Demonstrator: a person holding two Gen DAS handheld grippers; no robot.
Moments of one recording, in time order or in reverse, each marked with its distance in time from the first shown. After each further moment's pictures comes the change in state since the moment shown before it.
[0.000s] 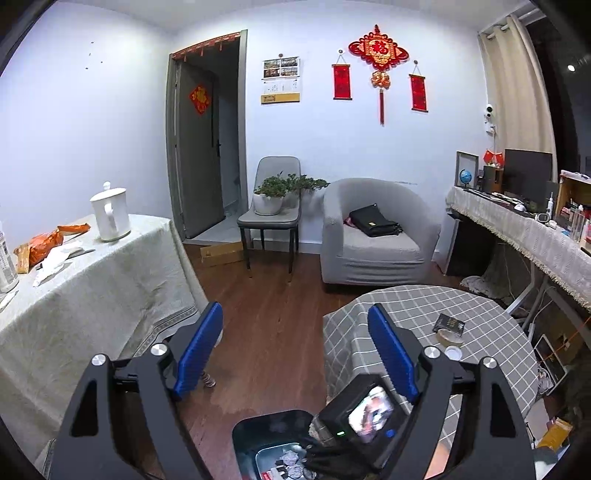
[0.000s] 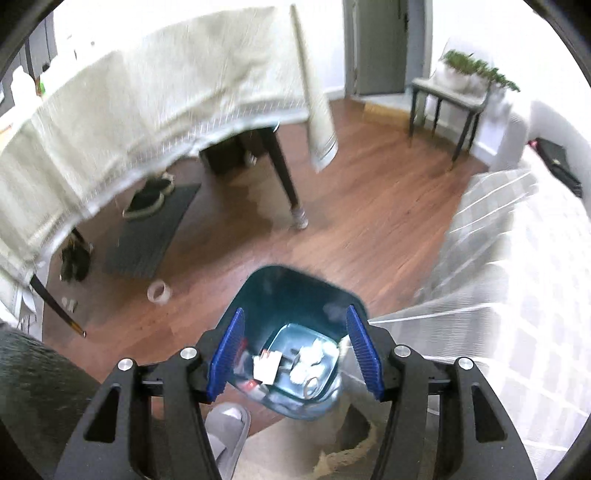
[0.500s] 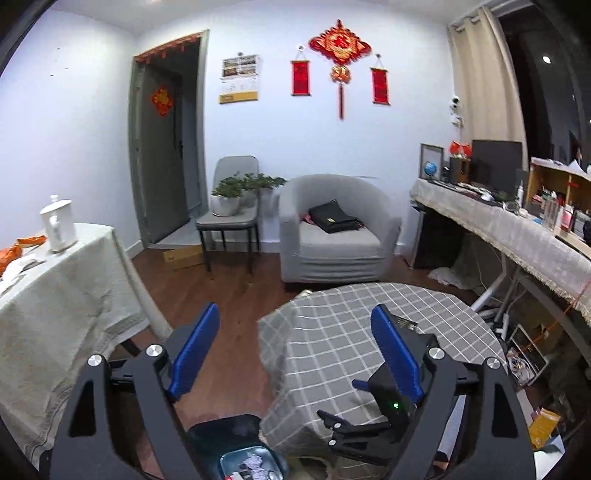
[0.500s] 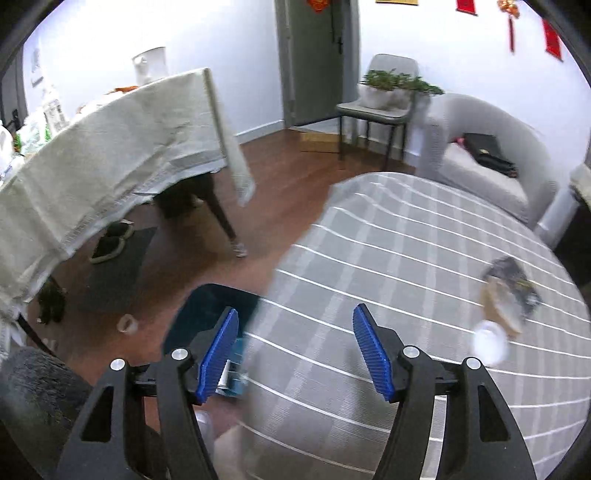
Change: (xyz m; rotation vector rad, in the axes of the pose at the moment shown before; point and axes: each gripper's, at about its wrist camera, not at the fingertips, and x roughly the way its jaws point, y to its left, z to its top) left arm 0.024 -0.090 0.002 0.048 0.017 -0.129; right arm -0.096 -0.091 -0.046 0.121 -0.099 -0.179
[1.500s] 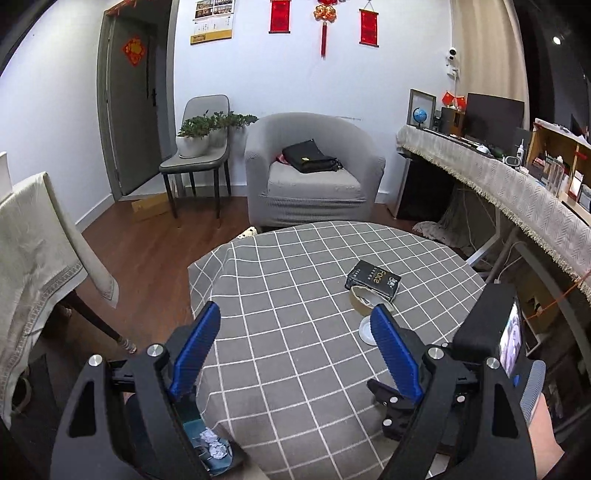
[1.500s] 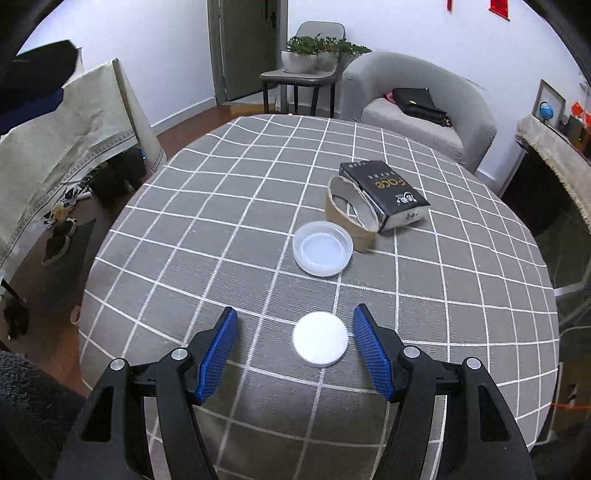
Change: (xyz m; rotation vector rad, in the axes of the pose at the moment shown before) left arm 0.127 -0.069 -0.056 -0.021 0.211 -0.066; right arm -0.004 -0.104 -0.057 0.127 0.113 -0.158
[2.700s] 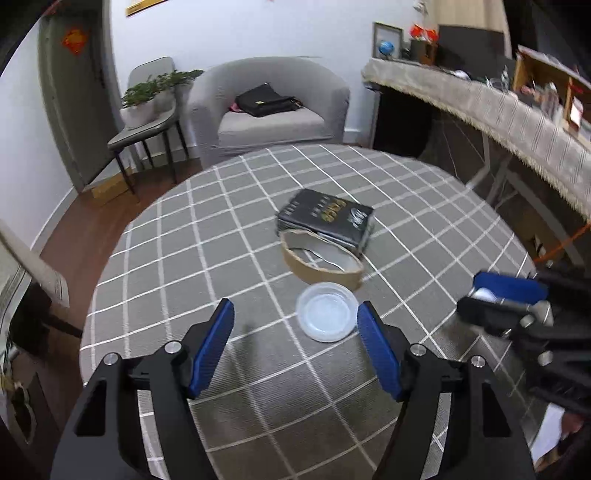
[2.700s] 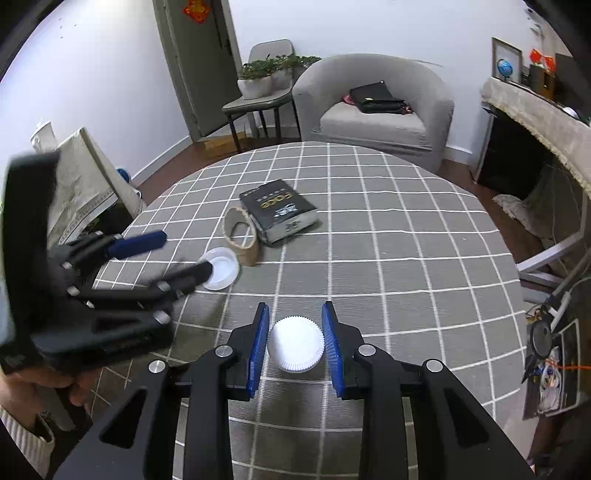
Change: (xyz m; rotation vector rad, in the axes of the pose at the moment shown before) left arm 0.132 -0.082 -0.032 0.159 0.208 -0.069; right arm -0.044 -0.097 -0.013 0.197 -0.085 0.025
